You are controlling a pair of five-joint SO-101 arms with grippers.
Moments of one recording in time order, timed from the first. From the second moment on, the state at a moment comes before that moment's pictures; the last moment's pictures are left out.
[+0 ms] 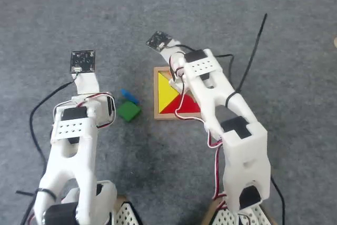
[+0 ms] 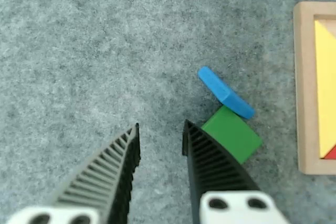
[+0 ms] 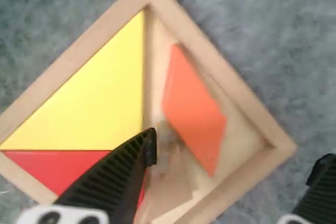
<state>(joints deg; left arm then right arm) -14.3 -27.6 58.4 42.3 2.6 -25.8 32.4 -11.2 61.0 28.5</state>
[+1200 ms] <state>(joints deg) -14.3 -27.6 58.4 42.3 2.6 -26.1 57.1 -50.9 89.0 27.3</state>
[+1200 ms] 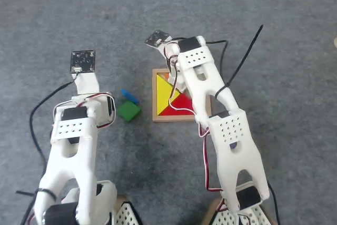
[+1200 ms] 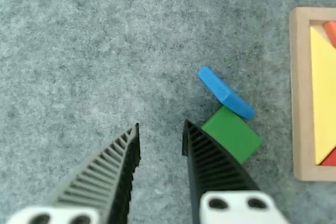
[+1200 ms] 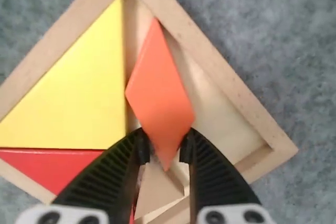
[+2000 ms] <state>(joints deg) -14.3 -27.6 58.4 42.3 2.6 -25.5 57.1 -63.9 96.9 17.5</state>
